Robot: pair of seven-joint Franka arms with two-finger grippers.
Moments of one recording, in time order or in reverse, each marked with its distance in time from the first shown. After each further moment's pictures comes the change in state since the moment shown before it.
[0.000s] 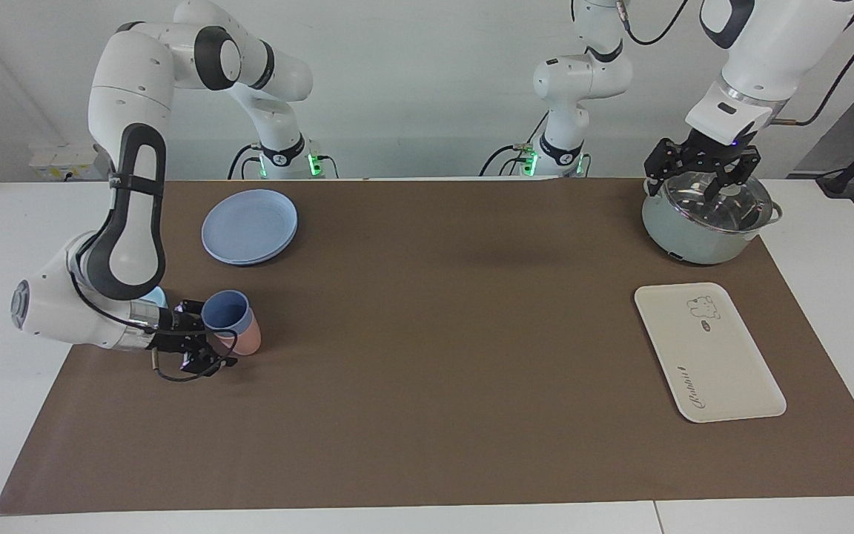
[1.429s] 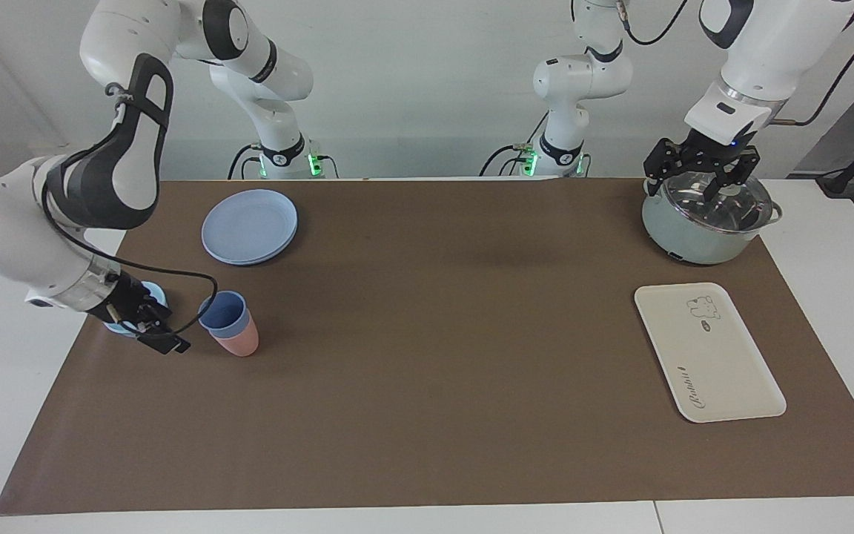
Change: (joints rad) left arm 0.000 0.000 -0.001 0.000 0.000 0.000 0.000; right arm 0.027 -0.095 -0.010 0.152 -0.234 0.016 -0.138
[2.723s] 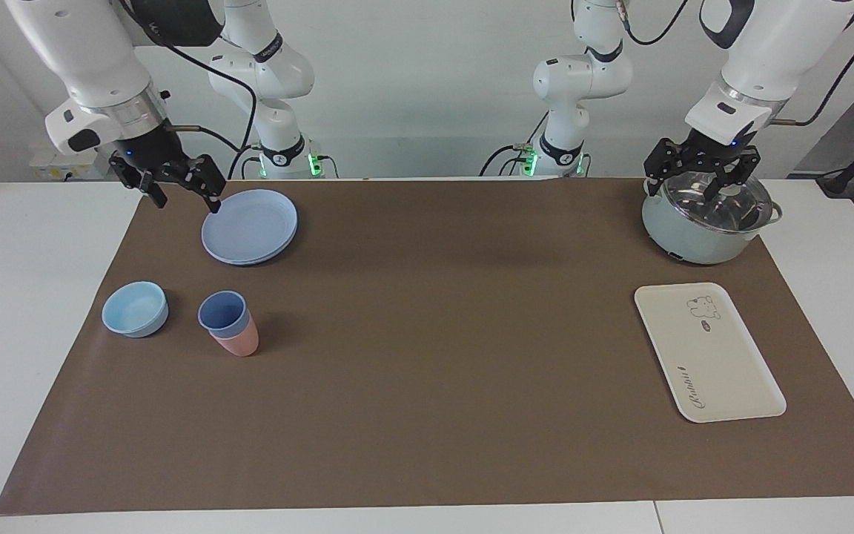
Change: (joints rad) left arm 0.000 0.000 0.000 0.000 0.000 -0.001 0.003; right arm 0.166 -0.540 0.002 -0.255 -0.261 -0.163 -0.459
